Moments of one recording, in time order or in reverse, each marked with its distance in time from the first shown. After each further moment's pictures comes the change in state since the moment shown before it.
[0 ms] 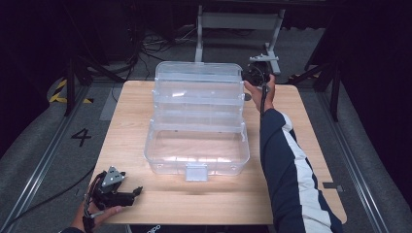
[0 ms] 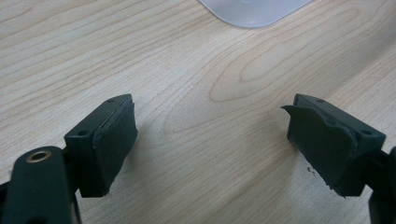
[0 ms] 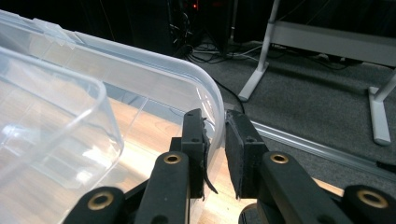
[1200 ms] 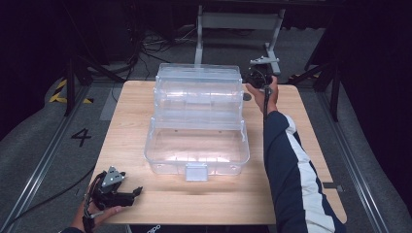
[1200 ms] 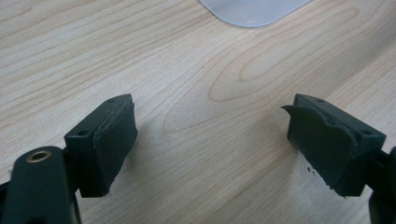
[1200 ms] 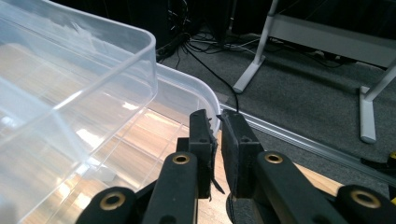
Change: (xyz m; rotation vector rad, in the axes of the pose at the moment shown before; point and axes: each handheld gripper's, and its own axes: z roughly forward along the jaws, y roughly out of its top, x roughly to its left) left arm 0.000 0.000 0.000 0.000 0.003 0.004; right arm -0.001 -0.005 -0.010 0.037 -0.011 -0.065
